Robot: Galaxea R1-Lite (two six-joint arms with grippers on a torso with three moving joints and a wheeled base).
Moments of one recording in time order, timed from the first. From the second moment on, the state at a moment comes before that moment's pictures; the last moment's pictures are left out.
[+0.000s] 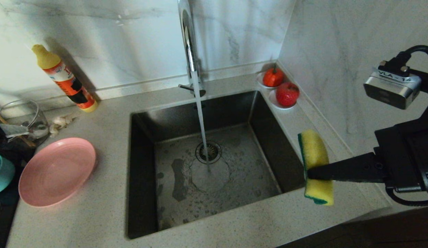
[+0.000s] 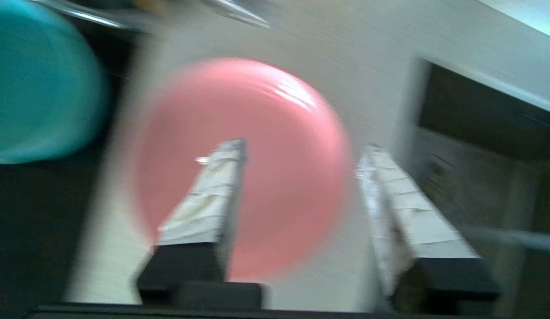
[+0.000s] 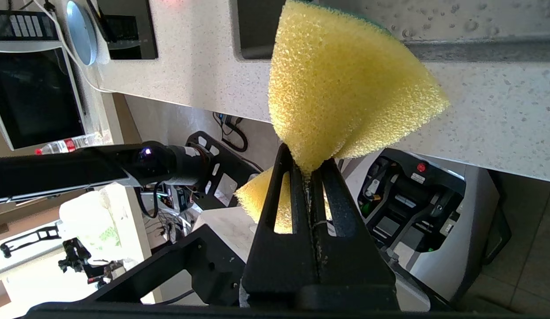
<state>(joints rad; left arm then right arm) 0.53 1.36 -1.01 0.03 -0.36 -0.30 0.76 1.33 -1.36 0.58 0.20 0.62</state>
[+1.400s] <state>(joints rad) -0.18 1.70 -1.31 0.19 -0.49 -0.74 0.68 1.34 -1.29 0.47 0.20 0.61</state>
